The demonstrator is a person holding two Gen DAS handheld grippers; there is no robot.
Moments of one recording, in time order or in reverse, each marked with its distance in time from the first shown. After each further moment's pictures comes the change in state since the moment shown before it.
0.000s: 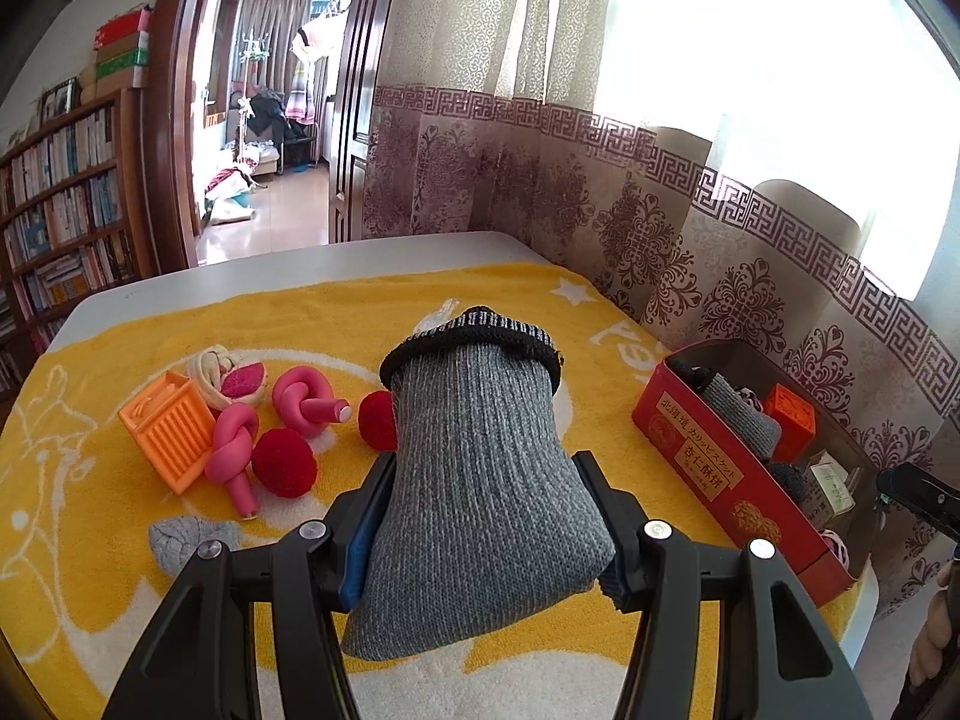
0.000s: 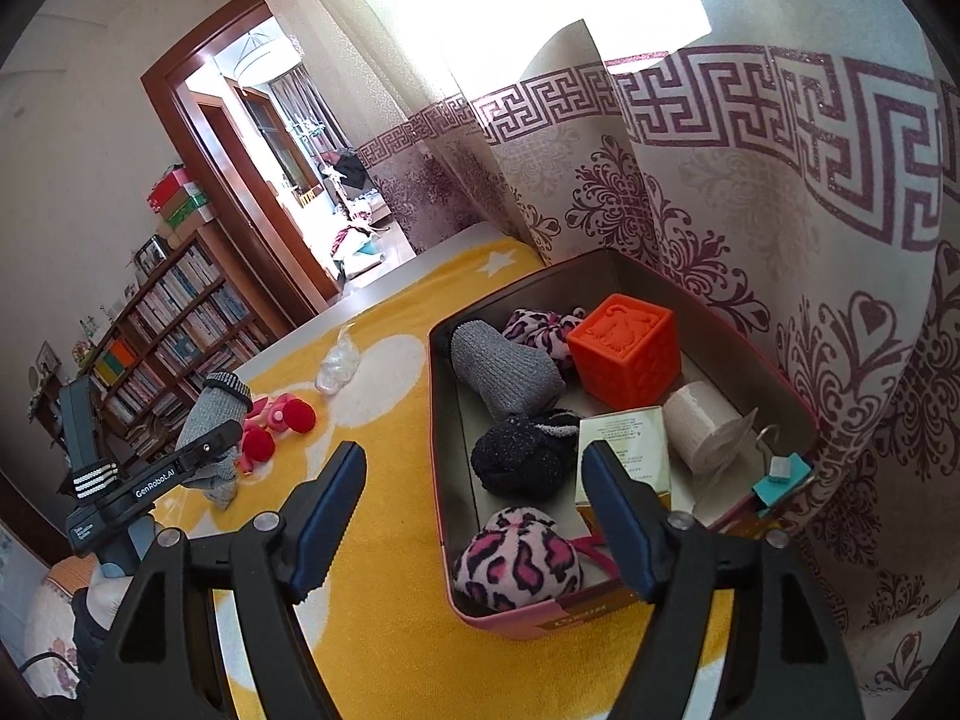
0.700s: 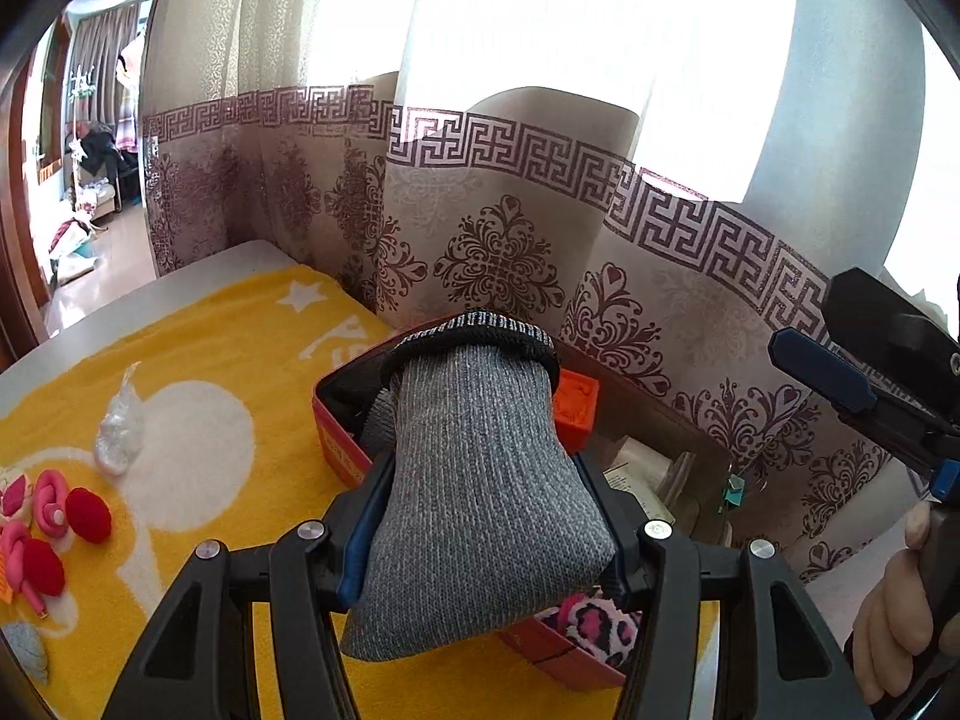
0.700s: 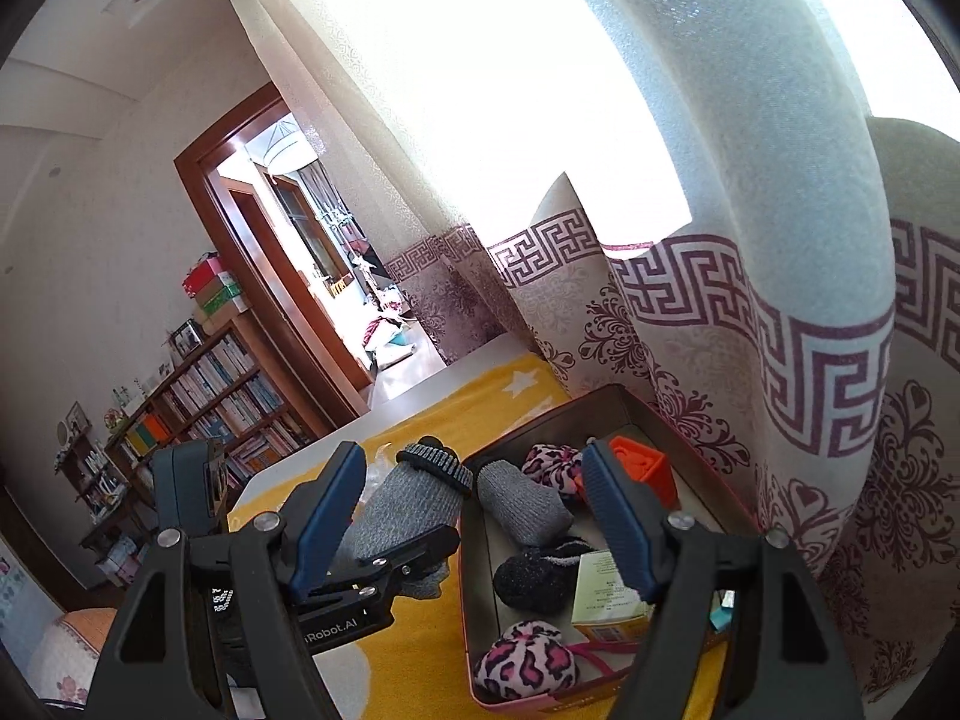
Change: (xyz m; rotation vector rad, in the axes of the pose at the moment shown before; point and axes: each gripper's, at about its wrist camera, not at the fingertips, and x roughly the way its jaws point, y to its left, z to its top) left arm 0.044 -0.178 0.019 0.238 0.083 -0.321; right arm -0.044 -0.012 0.045 0.036 -0.226 0.079
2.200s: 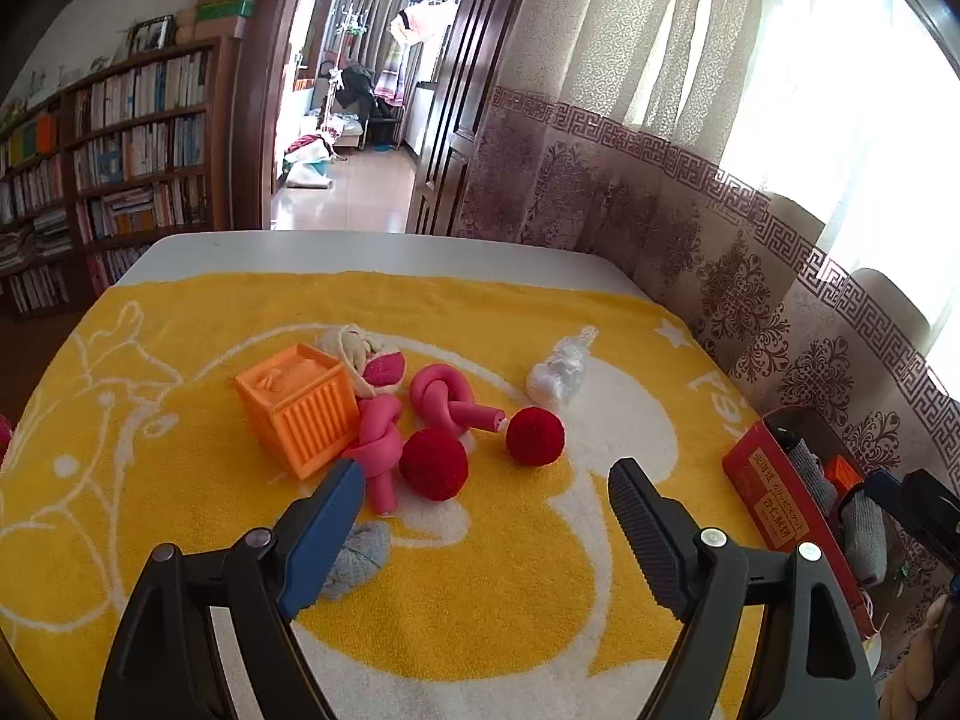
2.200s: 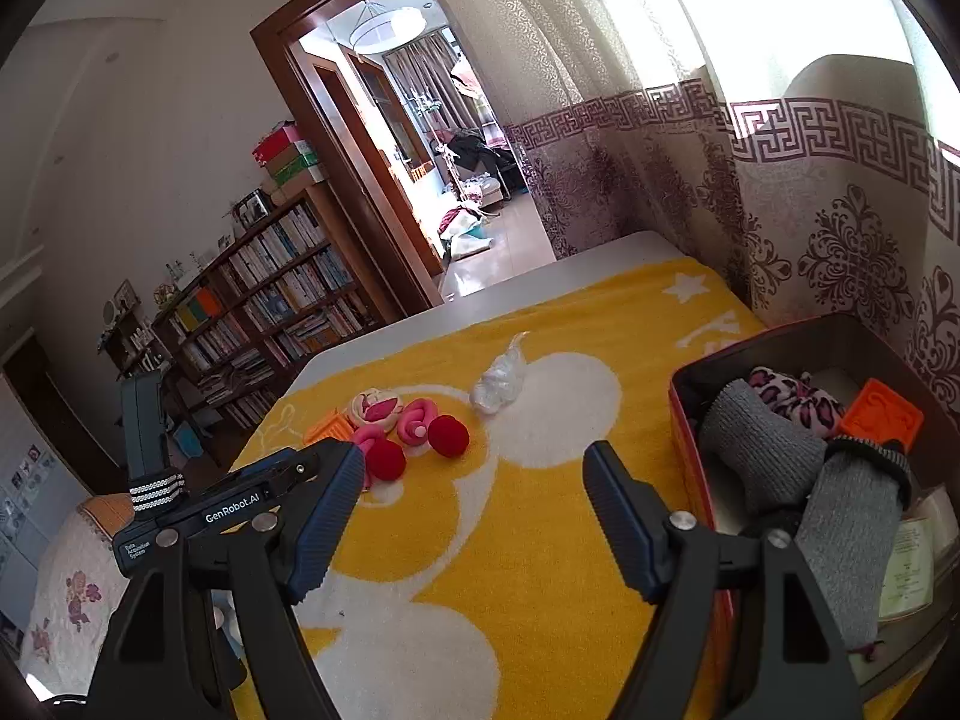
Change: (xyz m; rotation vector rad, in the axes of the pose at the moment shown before) left arm -0.138 0.226 -0.088 -0.458 -0.123 0.443; right arm 0.128 0.121 -0.061 -0.179 0.298 0.167
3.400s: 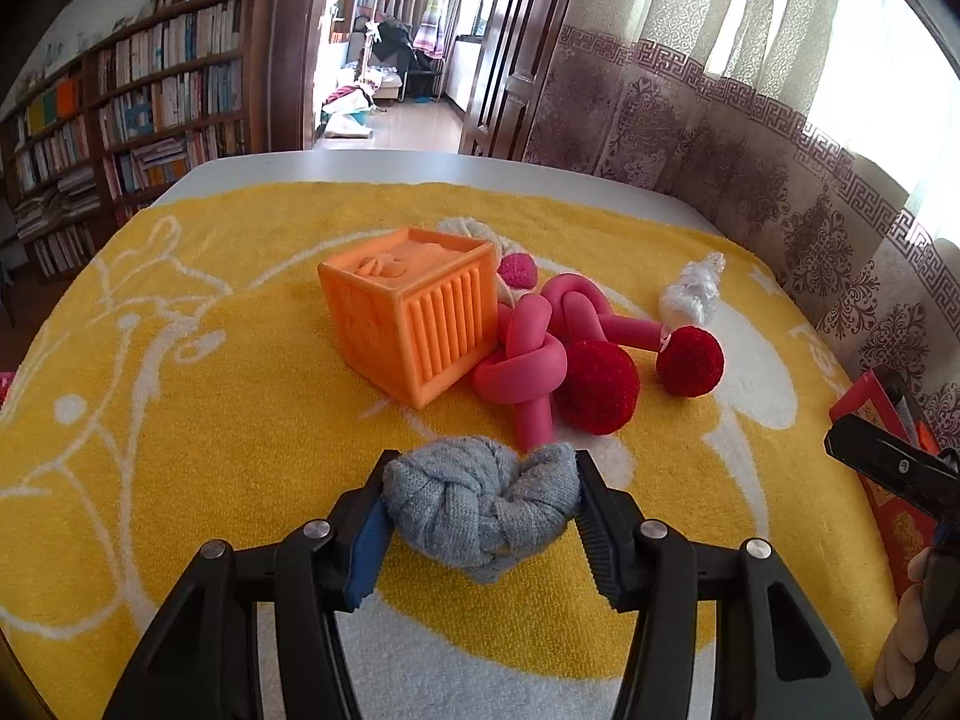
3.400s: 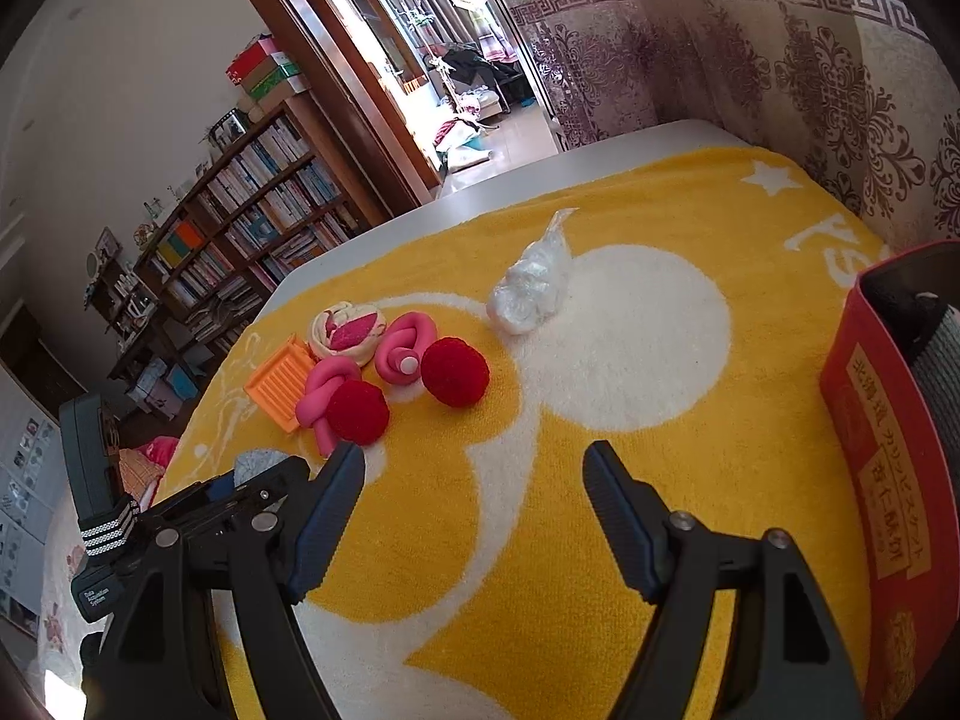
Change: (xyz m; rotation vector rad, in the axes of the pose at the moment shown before) left arm 0.045 0.053 -0.032 -0.018 0.111 0.076; right arm 0.127 0.004 -0.019 0.026 0.211 -0.017
